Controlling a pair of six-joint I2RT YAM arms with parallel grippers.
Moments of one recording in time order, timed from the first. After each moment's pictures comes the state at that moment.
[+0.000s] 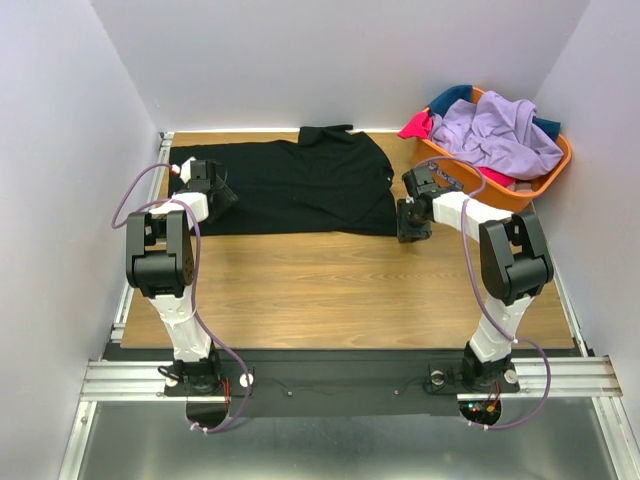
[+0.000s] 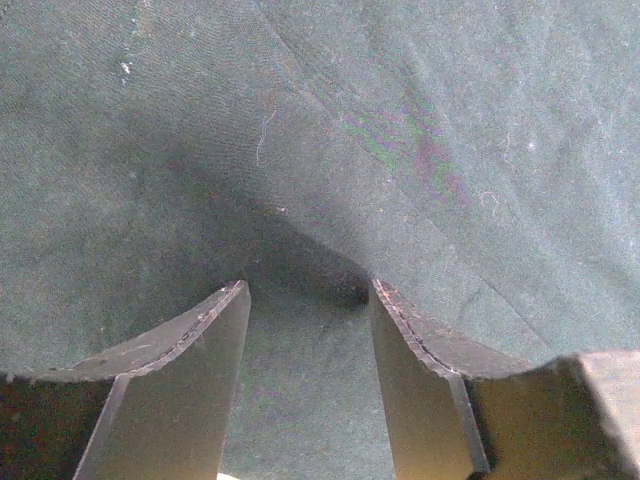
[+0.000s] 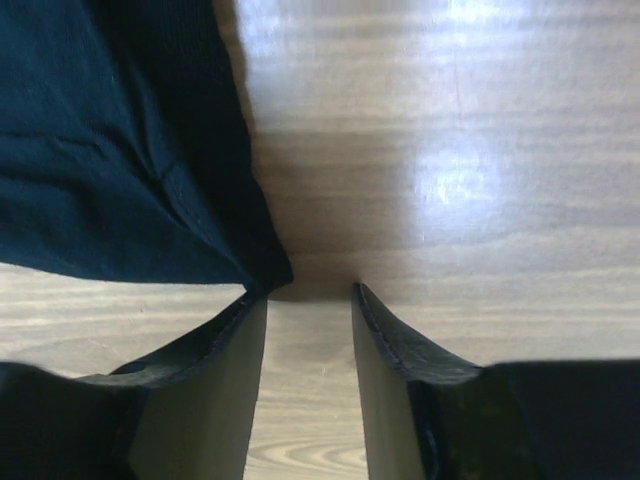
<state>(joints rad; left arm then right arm) 0.03 1.91 1.18 -0.11 -0.13 -0.65 0.29 1.86 1.22 -0.51 0.07 0.33</state>
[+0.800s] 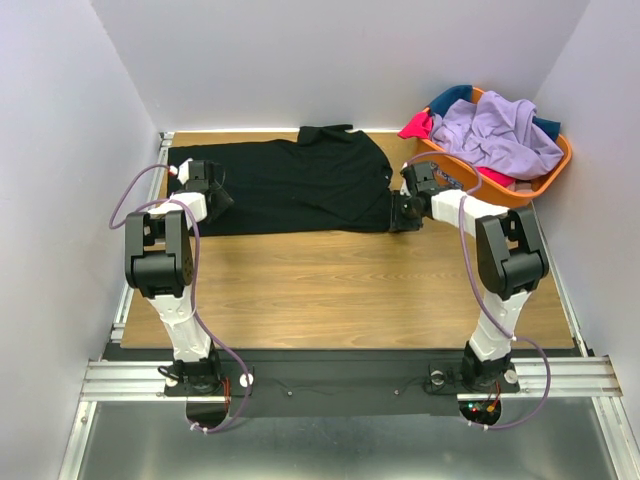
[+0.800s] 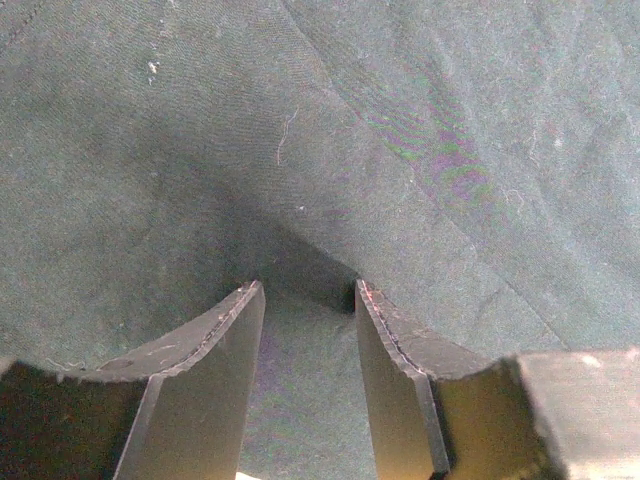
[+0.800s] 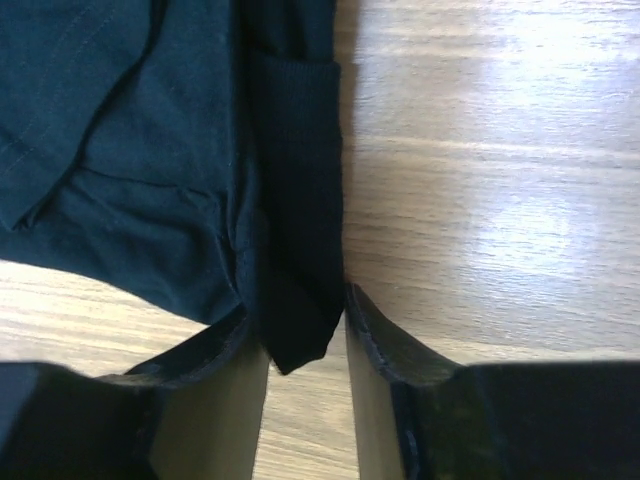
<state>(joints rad) 0.03 1.91 1.18 -0.13 -0.15 -0.64 0.28 1.90 1.25 -0.37 -0.11 0.33</state>
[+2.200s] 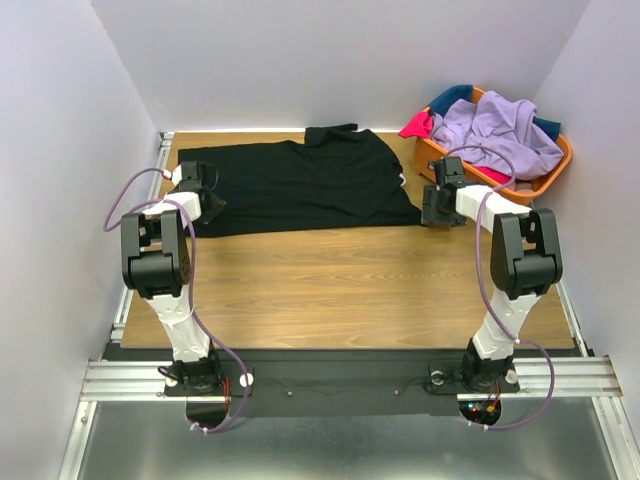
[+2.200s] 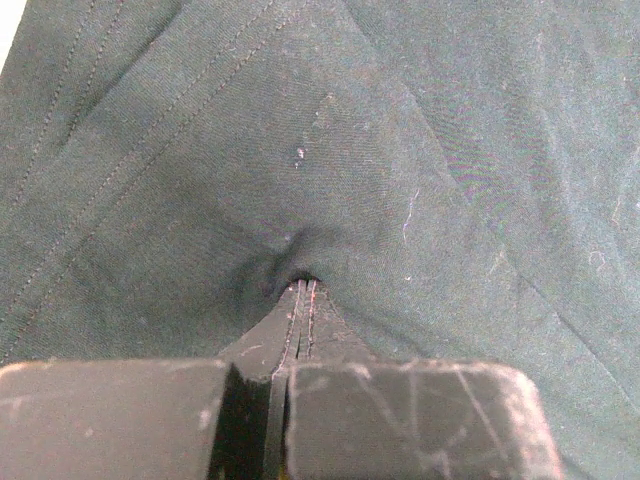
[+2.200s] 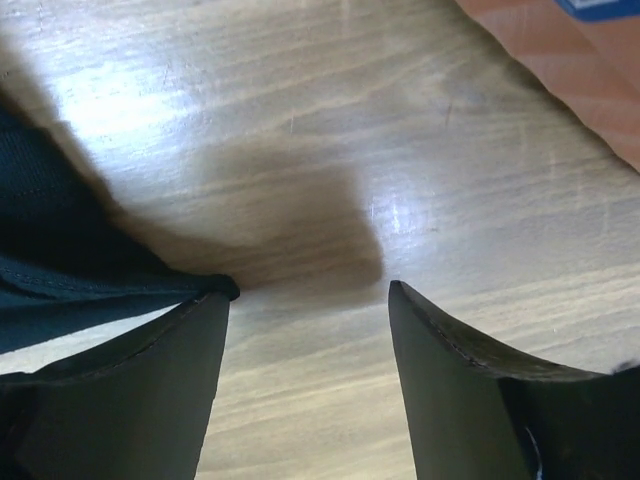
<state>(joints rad) 0.08 1.91 1.19 -0.19 -0.13 -0.64 0.10 1.88 1.26 -0.44 0.27 0.19</state>
